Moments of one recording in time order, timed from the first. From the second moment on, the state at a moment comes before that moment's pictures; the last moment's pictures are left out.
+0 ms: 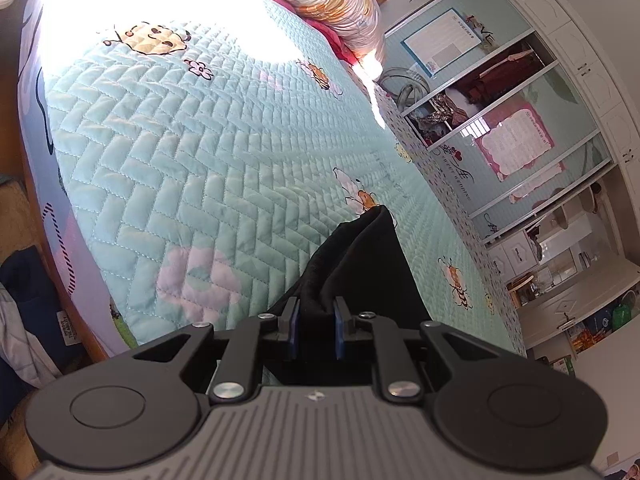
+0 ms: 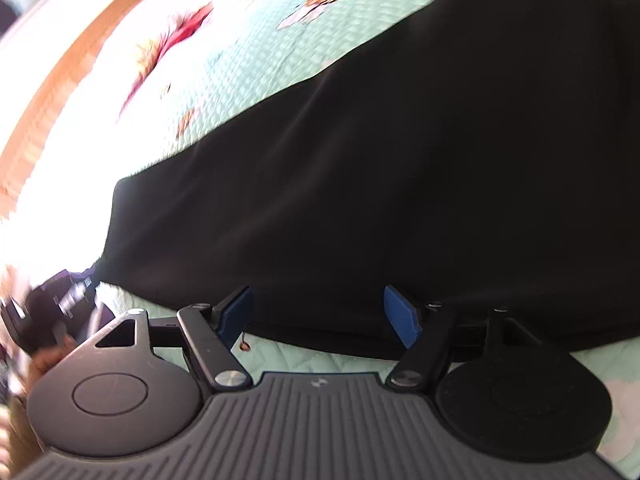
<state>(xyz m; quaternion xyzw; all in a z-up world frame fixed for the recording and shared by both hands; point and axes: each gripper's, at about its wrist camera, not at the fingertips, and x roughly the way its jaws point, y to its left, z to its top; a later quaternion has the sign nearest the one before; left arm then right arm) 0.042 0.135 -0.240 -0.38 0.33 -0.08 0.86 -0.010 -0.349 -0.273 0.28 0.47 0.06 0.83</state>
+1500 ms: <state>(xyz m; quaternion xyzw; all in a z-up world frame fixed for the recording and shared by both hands) 0.063 -0.213 -0.175 0.00 0.34 -0.38 0.86 -0.072 -0.560 -0.296 0.53 0.15 -0.05 0.83</state>
